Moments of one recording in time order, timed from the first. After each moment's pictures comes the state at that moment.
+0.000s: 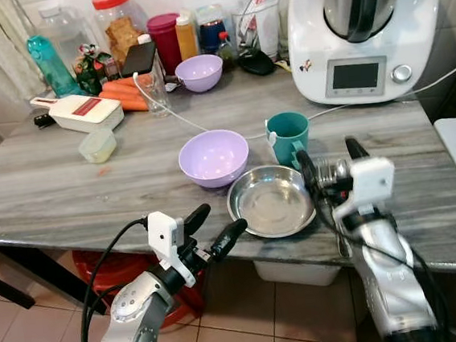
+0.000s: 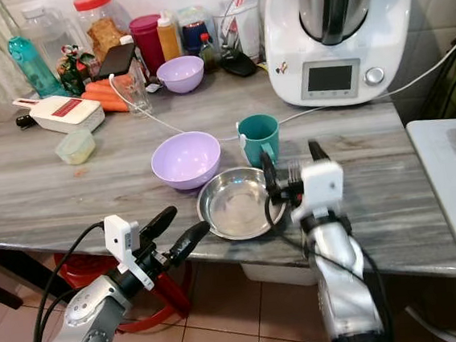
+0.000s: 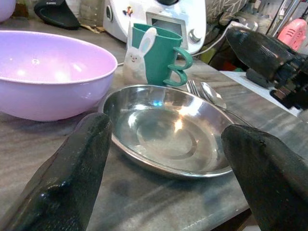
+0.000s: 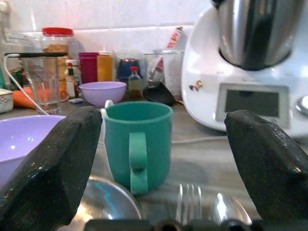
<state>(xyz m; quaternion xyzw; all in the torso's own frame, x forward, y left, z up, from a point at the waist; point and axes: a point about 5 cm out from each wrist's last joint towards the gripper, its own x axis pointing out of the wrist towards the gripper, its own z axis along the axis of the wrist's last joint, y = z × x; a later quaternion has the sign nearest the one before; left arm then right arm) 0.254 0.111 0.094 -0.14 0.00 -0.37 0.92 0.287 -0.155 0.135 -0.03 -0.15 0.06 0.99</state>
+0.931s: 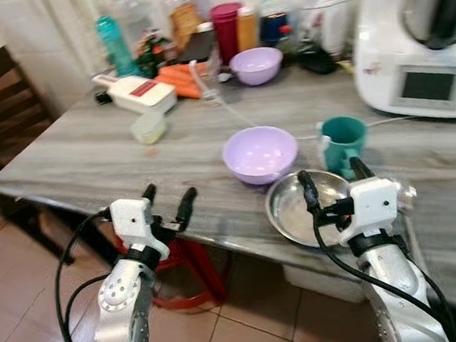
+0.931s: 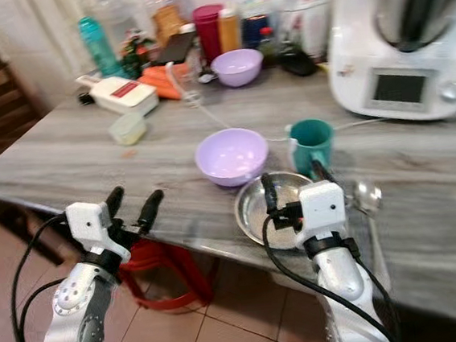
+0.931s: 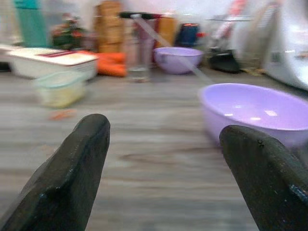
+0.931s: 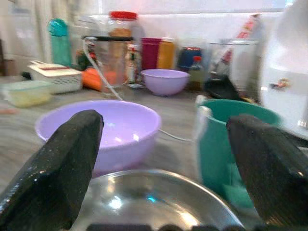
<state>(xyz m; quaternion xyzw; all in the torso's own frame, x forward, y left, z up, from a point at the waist) 0.283 0.152 0.097 -0.07 -0.05 -0.14 0.99 0.259 -0.147 0.135 -0.06 -0.11 0.07 0.99</state>
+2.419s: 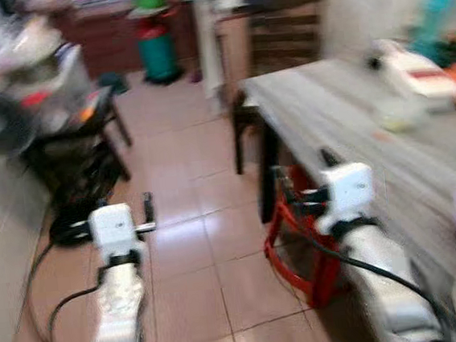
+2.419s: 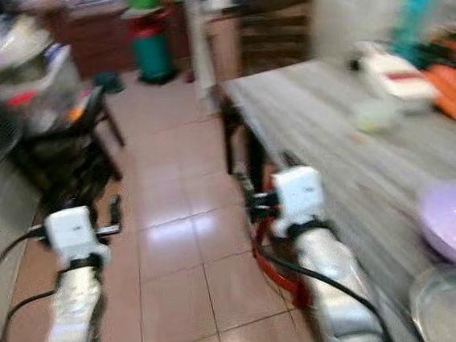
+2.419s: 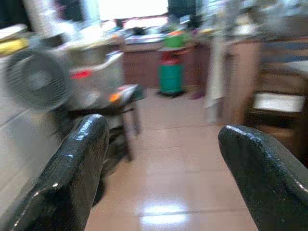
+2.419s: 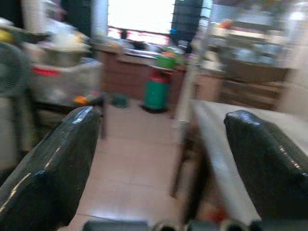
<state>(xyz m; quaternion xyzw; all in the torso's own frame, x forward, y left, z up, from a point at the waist) 0.280 0.191 0.081 0.03 -0.04 0.10 0.99 0.280 -0.114 0.145 -0.03 -0.10 0.18 0.98</state>
